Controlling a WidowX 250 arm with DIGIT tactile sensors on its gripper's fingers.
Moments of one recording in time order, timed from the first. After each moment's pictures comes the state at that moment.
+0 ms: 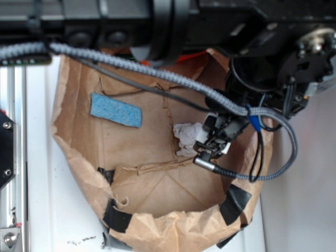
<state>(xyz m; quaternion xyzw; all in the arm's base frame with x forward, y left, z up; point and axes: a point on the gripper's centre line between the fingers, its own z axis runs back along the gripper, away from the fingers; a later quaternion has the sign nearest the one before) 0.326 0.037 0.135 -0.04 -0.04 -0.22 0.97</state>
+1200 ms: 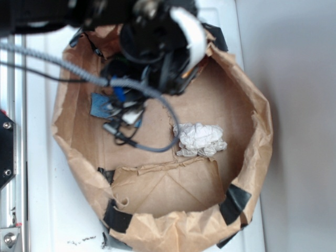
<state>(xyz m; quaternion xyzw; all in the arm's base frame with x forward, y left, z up) 0.246 0.069 0.099 -0.03 -0.06 -0.31 0.95</state>
